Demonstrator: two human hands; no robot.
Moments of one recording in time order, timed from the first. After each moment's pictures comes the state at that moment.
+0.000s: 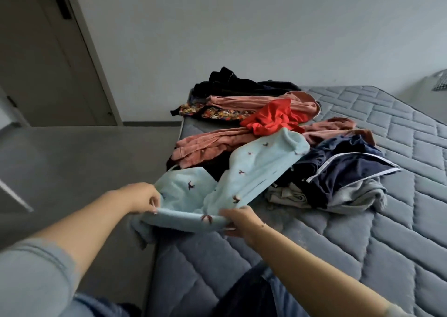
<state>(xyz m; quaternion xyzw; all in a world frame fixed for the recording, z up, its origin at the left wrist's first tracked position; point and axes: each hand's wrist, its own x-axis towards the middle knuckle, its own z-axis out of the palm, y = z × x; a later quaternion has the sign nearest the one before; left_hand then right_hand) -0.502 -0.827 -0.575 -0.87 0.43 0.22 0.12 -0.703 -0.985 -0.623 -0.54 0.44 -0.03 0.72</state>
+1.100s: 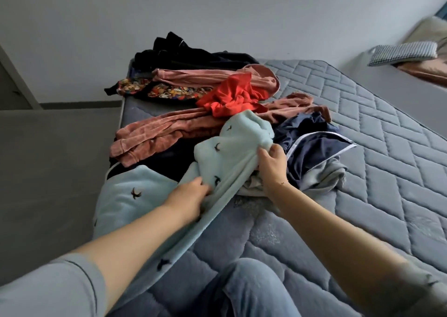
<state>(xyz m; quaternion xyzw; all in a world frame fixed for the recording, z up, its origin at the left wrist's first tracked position) -0.576 -0.991 -0.646 -0.79 0.59 0.14 -0.04 -0.701 -1.146 -0.627 -0.59 0.49 -0.39 0.50</state>
